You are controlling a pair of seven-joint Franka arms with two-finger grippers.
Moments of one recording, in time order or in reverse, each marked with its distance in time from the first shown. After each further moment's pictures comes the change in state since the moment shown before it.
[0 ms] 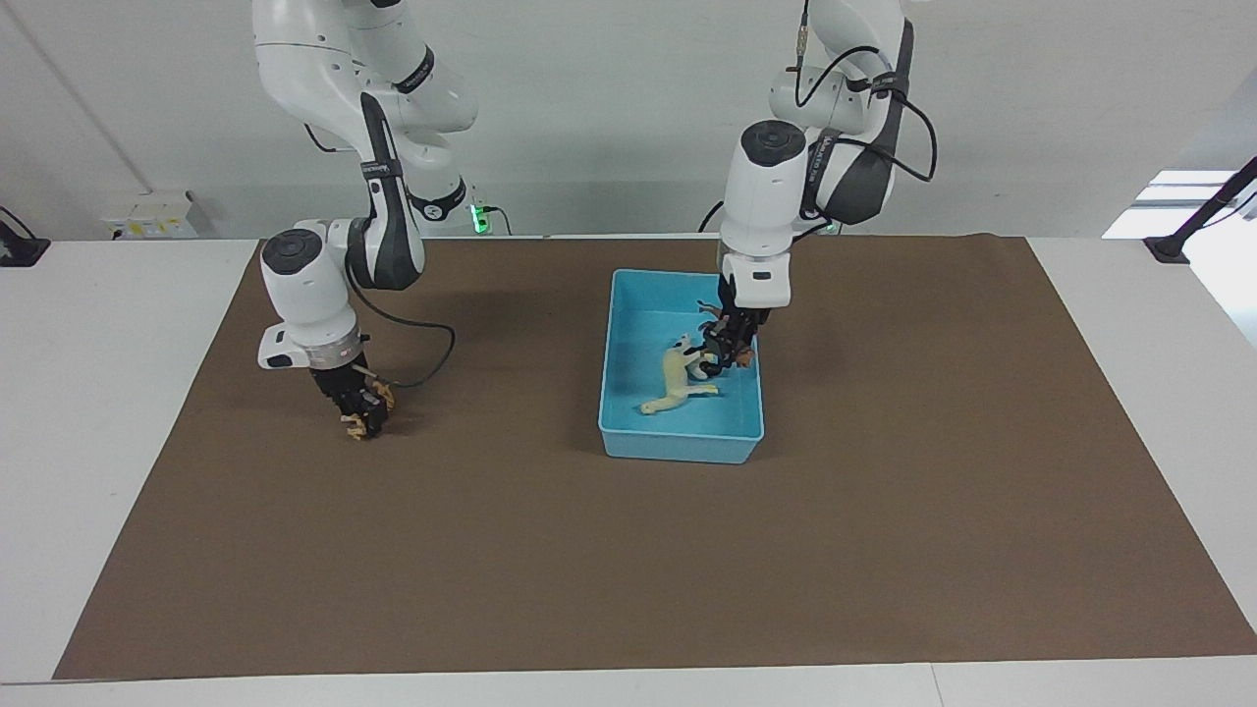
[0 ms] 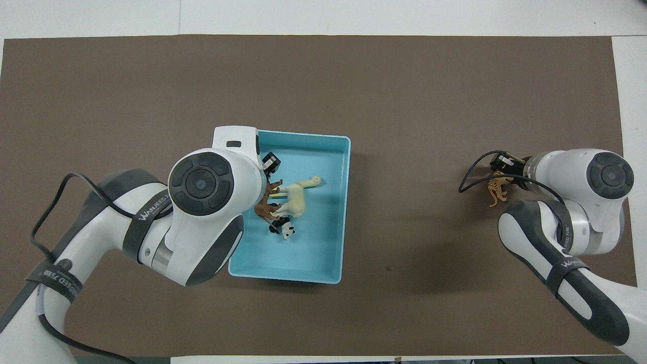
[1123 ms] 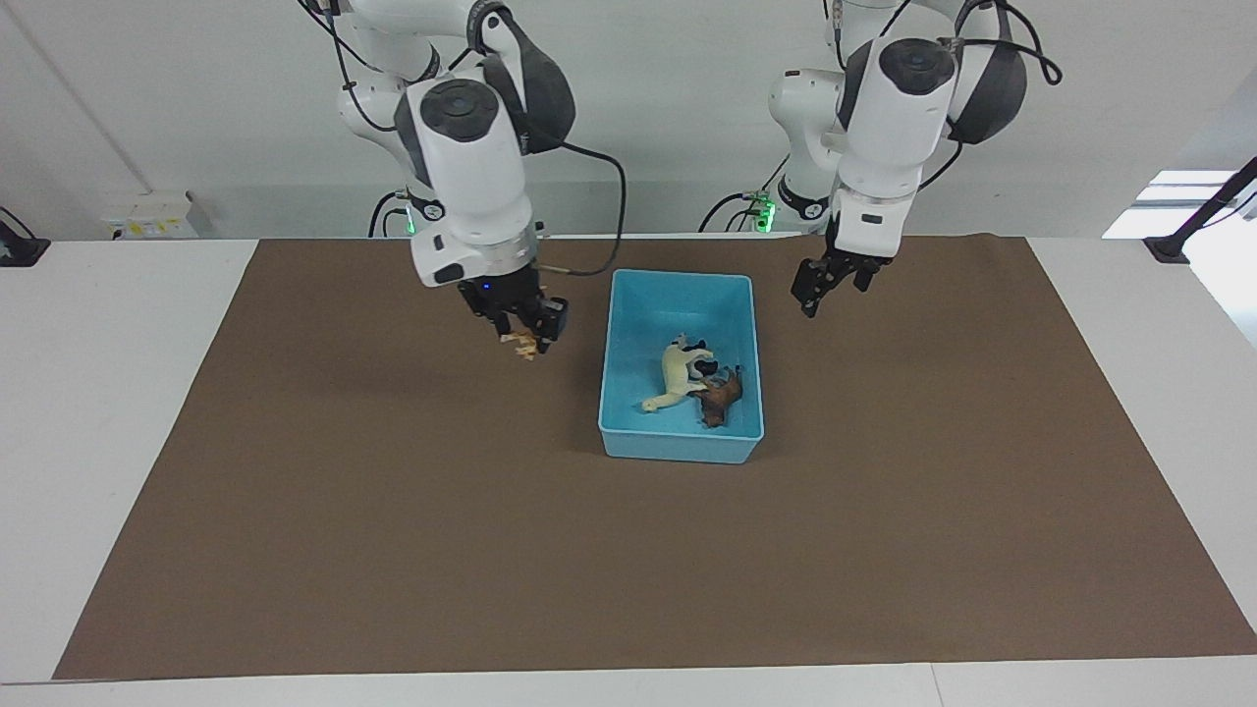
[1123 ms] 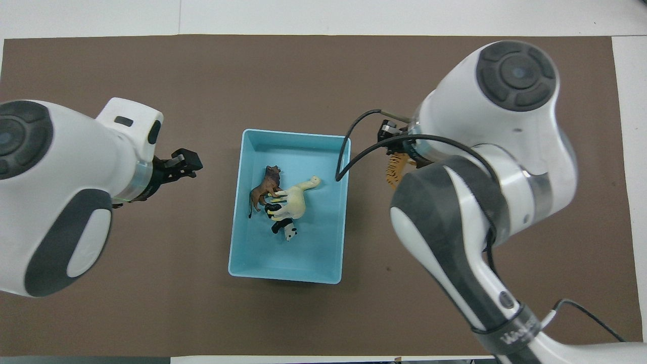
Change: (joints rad) left arm 0.224 -0.178 0.046 0.151 -0.045 -0.458 0.685; right arm 0.488 0.035 0.044 0.698 0.138 -0.779 0.225
